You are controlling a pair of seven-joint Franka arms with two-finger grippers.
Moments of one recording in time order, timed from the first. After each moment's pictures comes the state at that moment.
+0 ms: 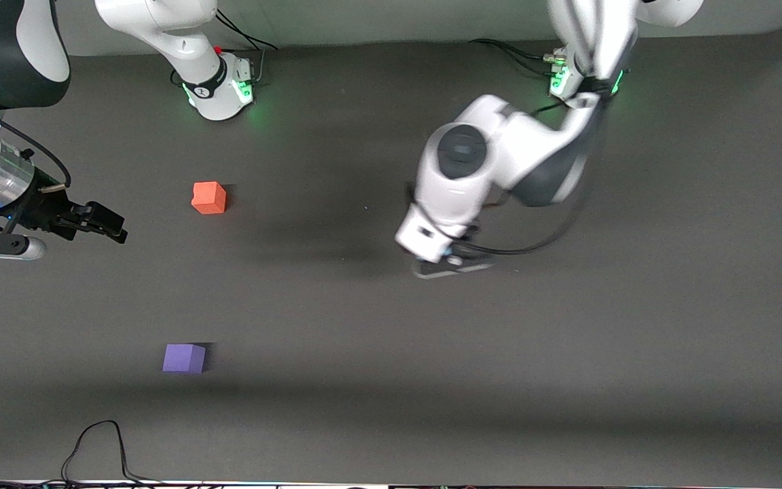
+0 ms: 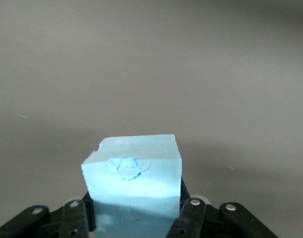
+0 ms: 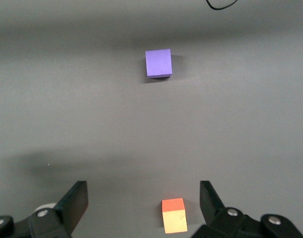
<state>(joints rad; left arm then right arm) -0.69 0.59 -0.06 -1.33 -0.02 1.96 -0.91 0.07 0.02 -0.01 -1.73 0.02 1.80 0.16</state>
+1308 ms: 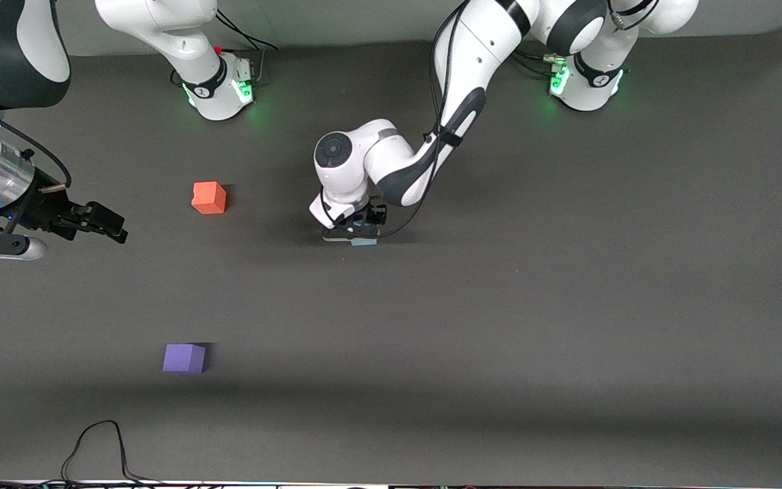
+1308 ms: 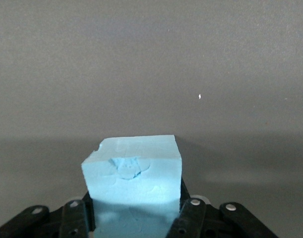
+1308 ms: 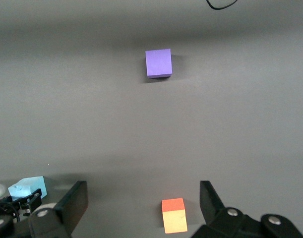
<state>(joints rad) -0.95 0.93 -0.04 -1.24 0.06 2.17 -1.01 0.07 0.02 -0.01 -1.73 0.02 1.80 0.16</state>
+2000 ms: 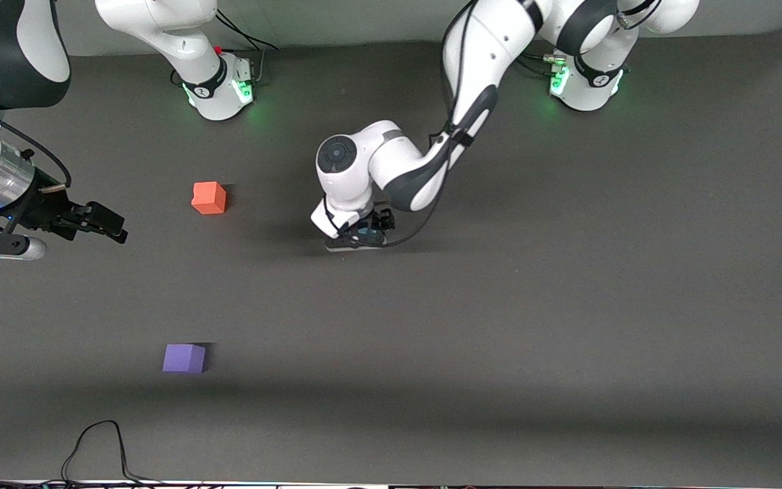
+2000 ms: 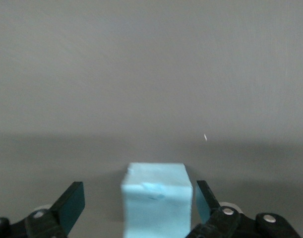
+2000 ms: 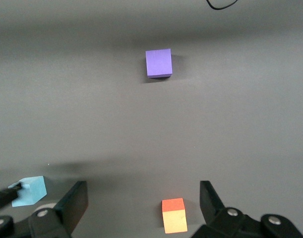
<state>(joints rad) -0.86 0.86 -0.03 -1.17 0.04 2.04 -1.01 0.07 0.02 -0.01 -1.73 0.02 1.80 0.16</state>
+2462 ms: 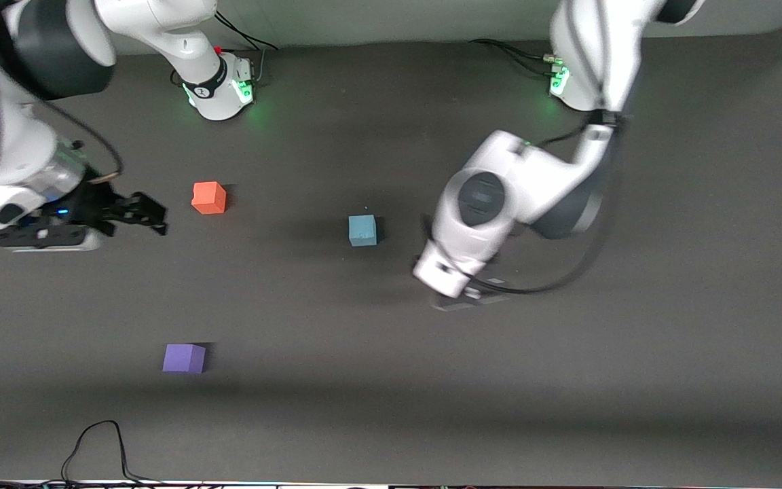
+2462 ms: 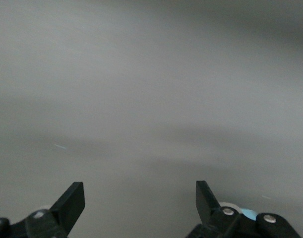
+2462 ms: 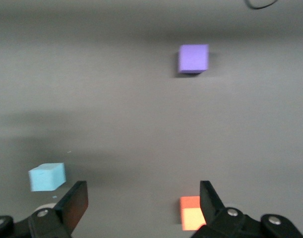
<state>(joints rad) -0.50 0.57 -0.02 -1.35 -0.04 1.89 -0.69 0.23 0.03 -0.01 -1.73 0.03 1.80 0.25</state>
